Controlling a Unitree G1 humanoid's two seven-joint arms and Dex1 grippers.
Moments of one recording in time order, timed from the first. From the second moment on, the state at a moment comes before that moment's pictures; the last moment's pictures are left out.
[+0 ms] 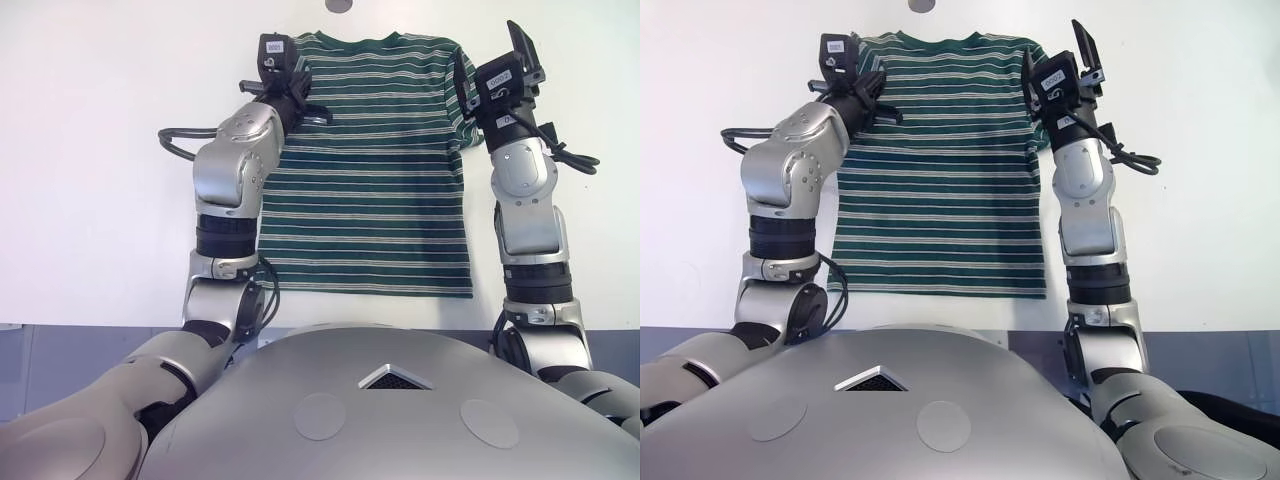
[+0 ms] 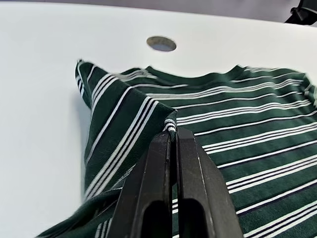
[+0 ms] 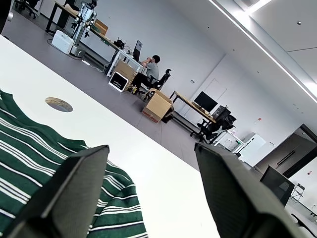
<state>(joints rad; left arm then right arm) -0.38 -0.03 -0.02 0.01 -0.19 0.82 -0.05 -0.11 -0.30 0.08 -0.07 -0.28 0.06 0.08</state>
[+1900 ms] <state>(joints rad) -0.42 0.00 0.06 -0.26 -0.36 0.51 -0.28 -0.33 -0.20 -0.31 0.49 0.20 0.24 0.10</state>
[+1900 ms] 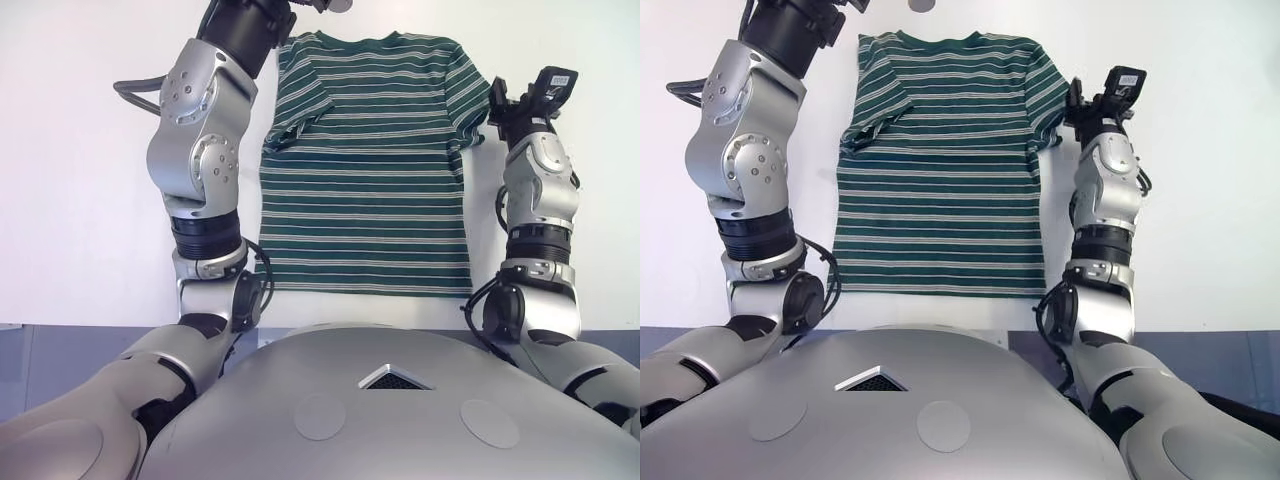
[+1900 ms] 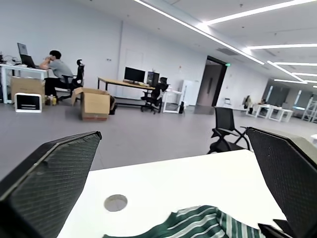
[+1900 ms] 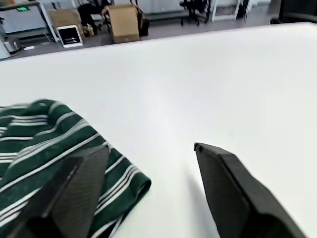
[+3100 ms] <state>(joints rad) -0.41 0.00 0.06 -0.16 -0.34 0.43 -0.18 -0.40 -0.03 -0.07 0.33 0.12 0.38 -0.02</state>
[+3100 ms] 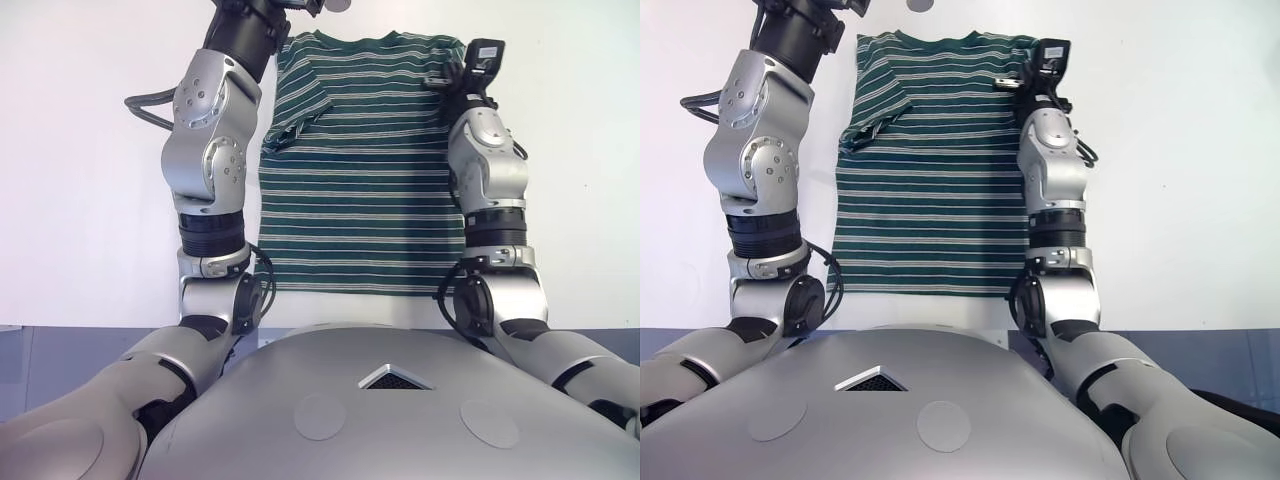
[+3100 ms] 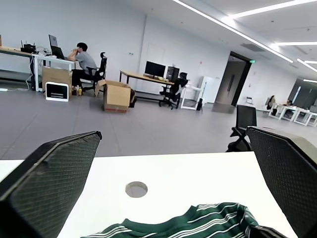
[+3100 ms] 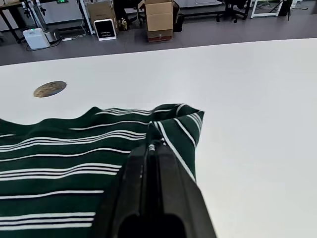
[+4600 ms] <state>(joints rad) 0.41 0.98 -0.01 0.14 0.09 -1.21 -0.93 0.59 -1.08 -0.17 0.41 -0.28 -1.45 0.65</state>
